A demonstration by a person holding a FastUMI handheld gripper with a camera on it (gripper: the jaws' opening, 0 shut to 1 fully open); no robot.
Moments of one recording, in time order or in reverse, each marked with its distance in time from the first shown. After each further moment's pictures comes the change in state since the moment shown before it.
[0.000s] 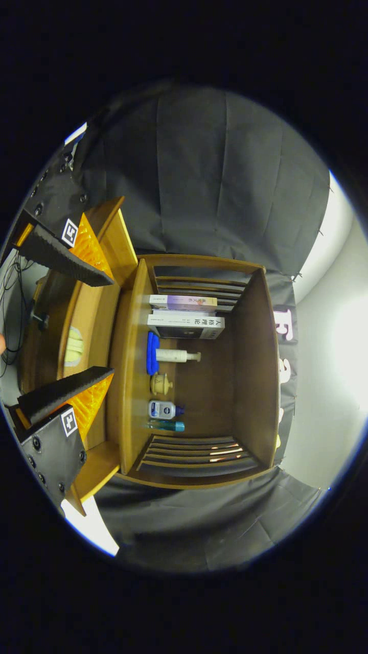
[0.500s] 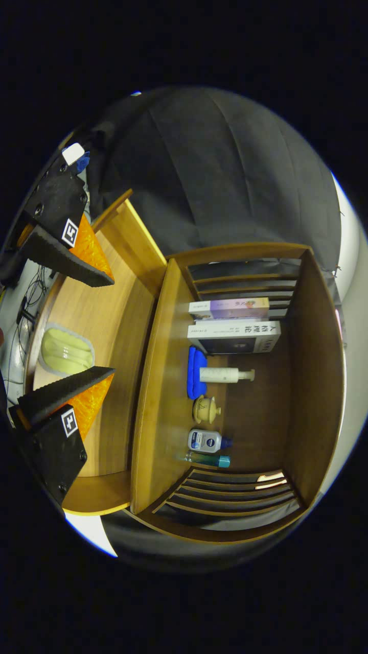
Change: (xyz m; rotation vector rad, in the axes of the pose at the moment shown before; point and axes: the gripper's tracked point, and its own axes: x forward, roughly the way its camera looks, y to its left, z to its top) arm 0.069 -0.005 -0.031 0.046 0.380 0.125
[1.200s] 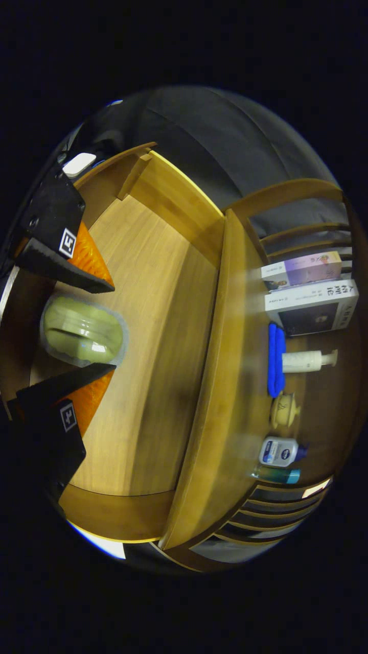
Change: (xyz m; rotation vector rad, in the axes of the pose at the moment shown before) arm 0.056 -0.030 -0.077 0.095 0.448 0.011
